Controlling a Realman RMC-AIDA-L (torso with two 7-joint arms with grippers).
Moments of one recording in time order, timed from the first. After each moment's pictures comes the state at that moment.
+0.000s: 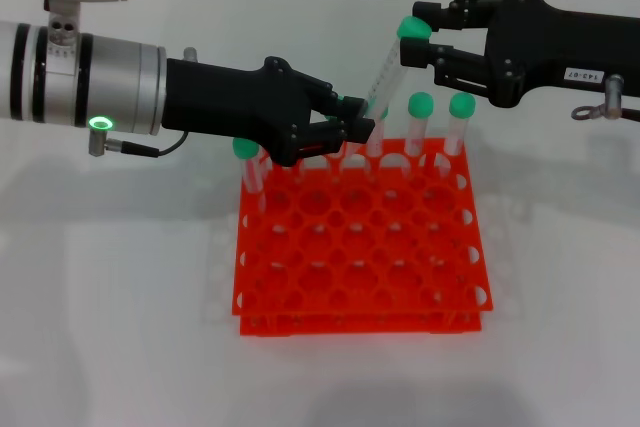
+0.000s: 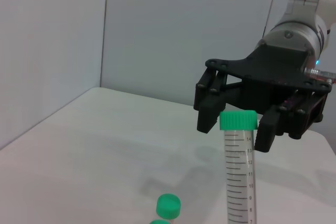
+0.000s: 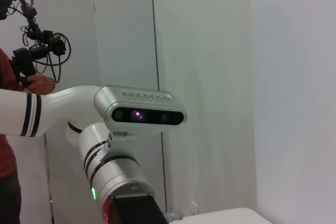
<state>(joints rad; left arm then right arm) -0.73 -2.06 0.92 0.70 1.94 1.58 -1.50 0.48 2.02 -1.20 -0.95 -1.41 -1.42 1.42</state>
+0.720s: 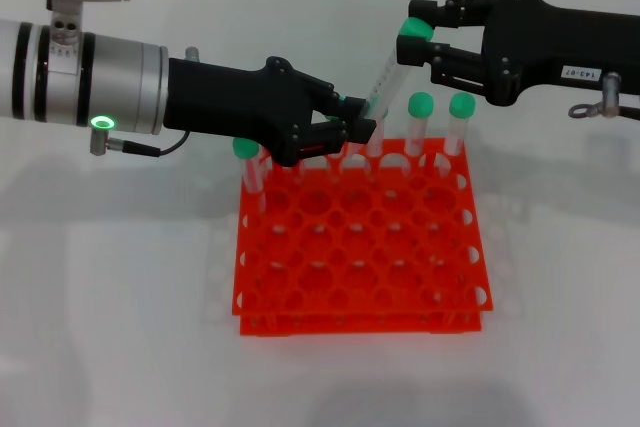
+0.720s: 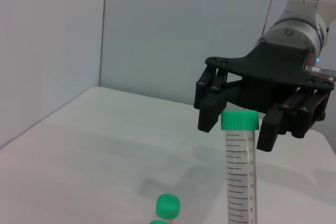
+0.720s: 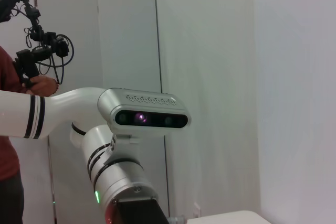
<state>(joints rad) -0.73 -2.06 0.93 0.70 1.94 1.57 -1.50 0.49 2.02 -1.20 -0.95 -1.41 -1.43 1.42</state>
